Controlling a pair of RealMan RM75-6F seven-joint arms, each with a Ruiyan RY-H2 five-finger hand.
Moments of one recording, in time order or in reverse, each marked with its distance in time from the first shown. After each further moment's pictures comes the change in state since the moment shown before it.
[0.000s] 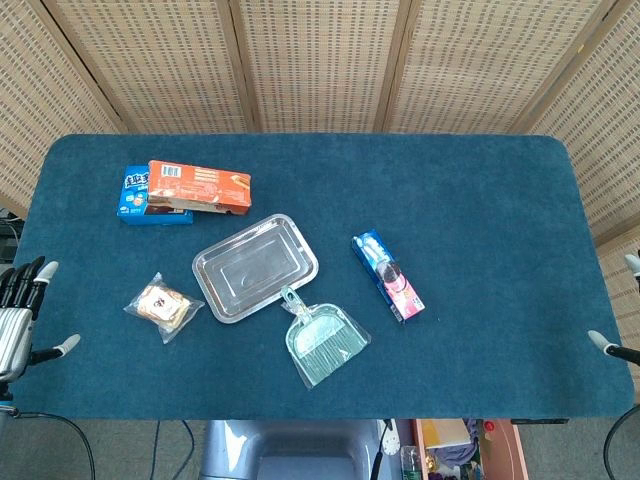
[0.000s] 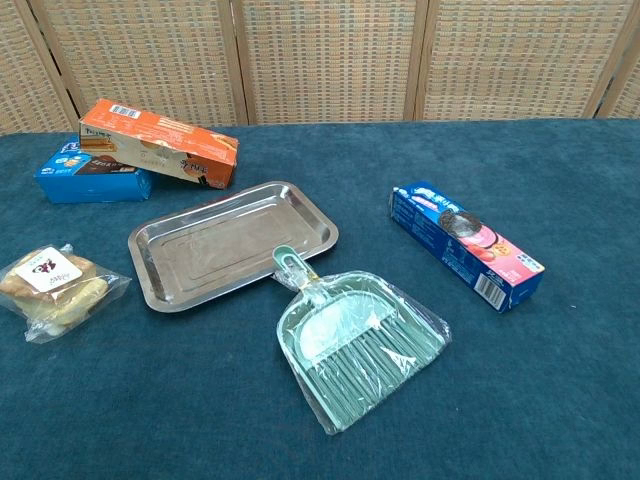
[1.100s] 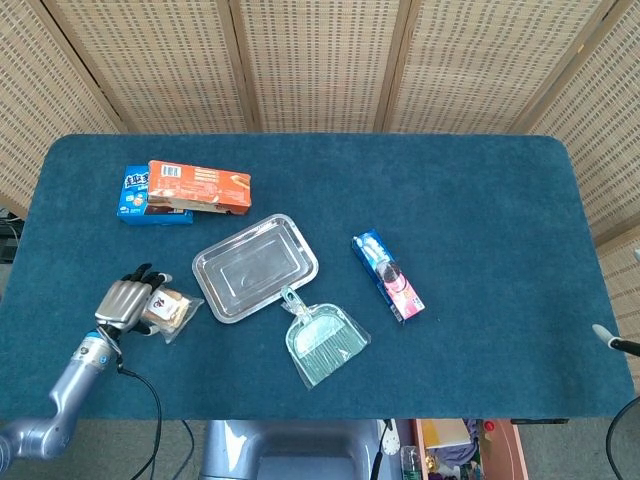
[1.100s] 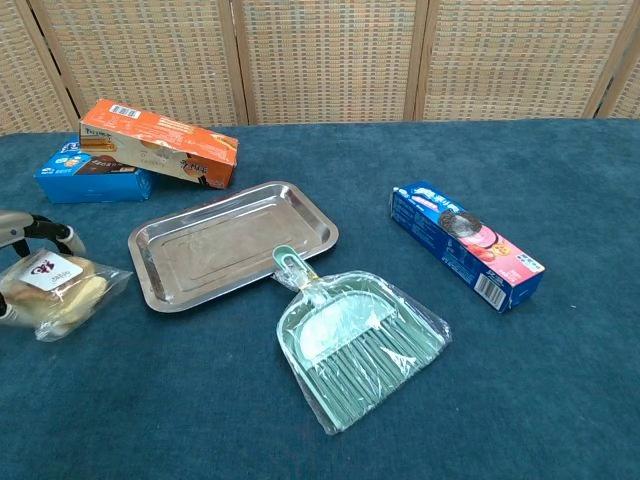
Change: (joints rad) left arm -0.330 -0.323 -0.068 0.337 -0.221 -0.591 0.145; right arm 0.011 -0.007 0.025 0.012 0.060 -0.039 0.036
